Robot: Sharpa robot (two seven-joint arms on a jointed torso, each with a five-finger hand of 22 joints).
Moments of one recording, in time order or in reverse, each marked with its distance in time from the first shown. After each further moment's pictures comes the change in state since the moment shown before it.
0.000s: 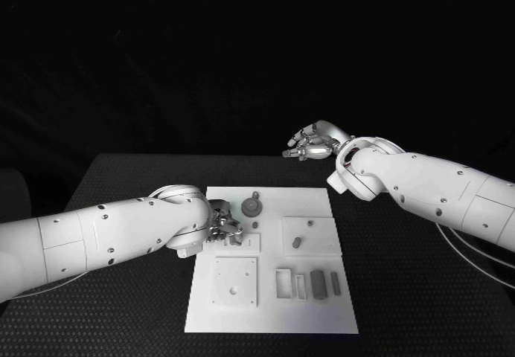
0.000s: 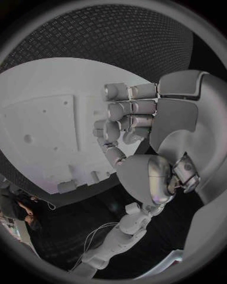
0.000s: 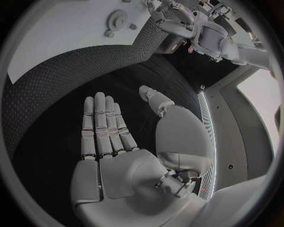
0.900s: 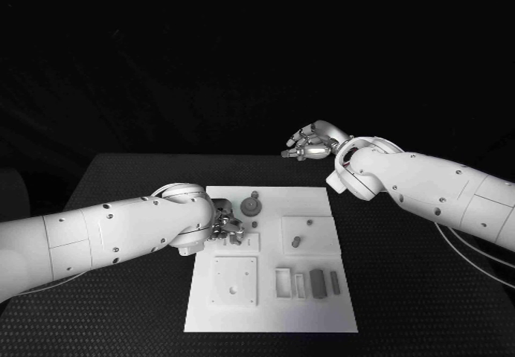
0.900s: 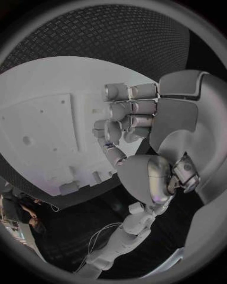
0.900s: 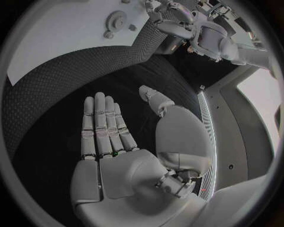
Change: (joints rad) left arm 0.000 0.021 0.002 -0.013 -0.036 0.021 -0.004; left_hand -0.020 0.020 -0.004 -0.007 0.039 0.000 0.000 0.027 0.110 0.009 -0.009 0.021 0.001 0.009 0.002 0.027 -0.006 0.000 0.000 0.000 0.008 0.000; right arm -0.001 0.001 0.000 0.001 0.001 0.005 0.000; right_hand 0.000 0.000 0.000 0.000 0.004 0.000 0.000 0.000 -0.002 -0.004 0.004 0.000 -0.005 -0.003 0.003 0.000 -0.002 0.000 0.000 0.000 0.000 0.000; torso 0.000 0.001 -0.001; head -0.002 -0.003
